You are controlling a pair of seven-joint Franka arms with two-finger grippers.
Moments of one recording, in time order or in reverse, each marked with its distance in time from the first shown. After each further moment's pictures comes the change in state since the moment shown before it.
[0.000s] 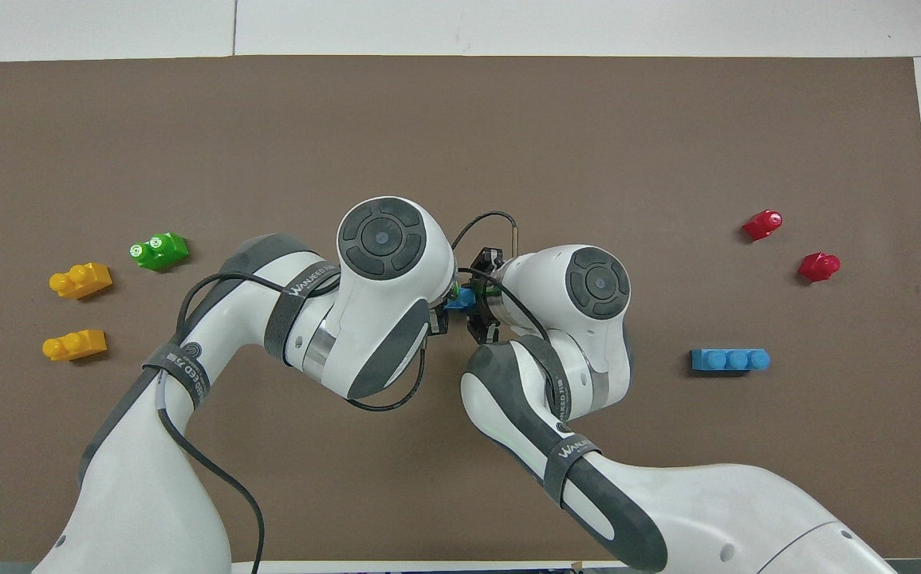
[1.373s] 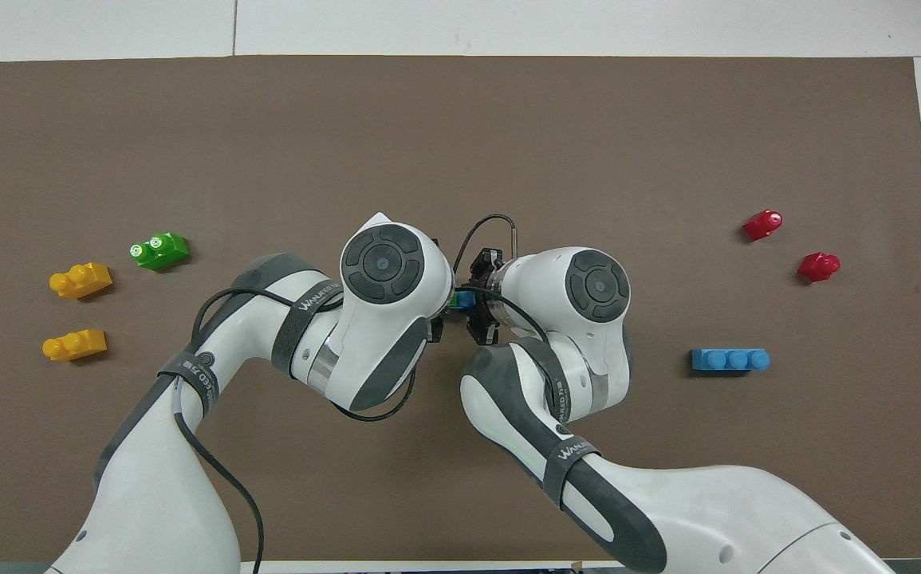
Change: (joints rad) left arm -0.009 -0.009 0.010 -0.095 0.009 0.120 0.116; right arm 0.002 -0.002 0.001 -0.007 0.000 0.012 0.000
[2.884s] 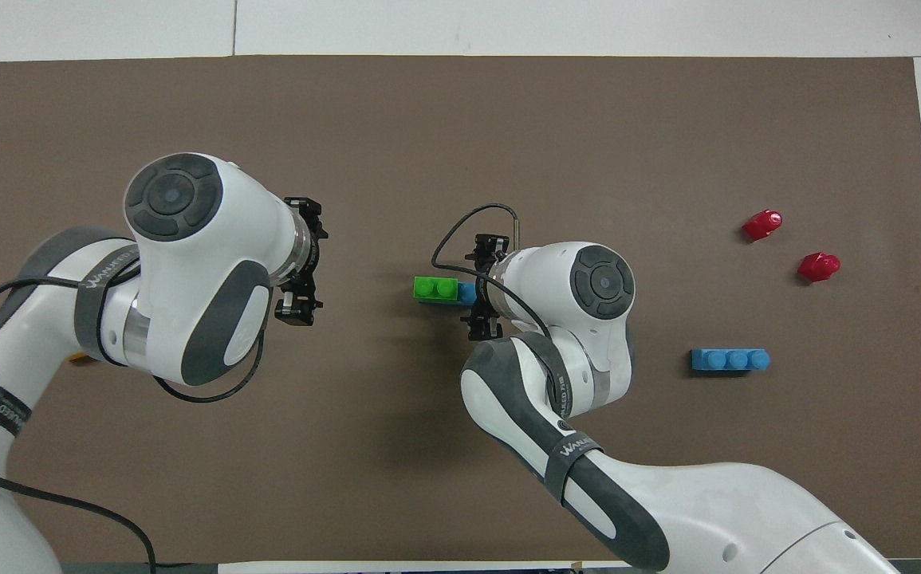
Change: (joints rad) left arm 0.245 -0.185 0.011 -0.029 0.000 -0.223 0.316; right arm -0.002 0.002 -0.005 0.020 0.000 0.021 0.000
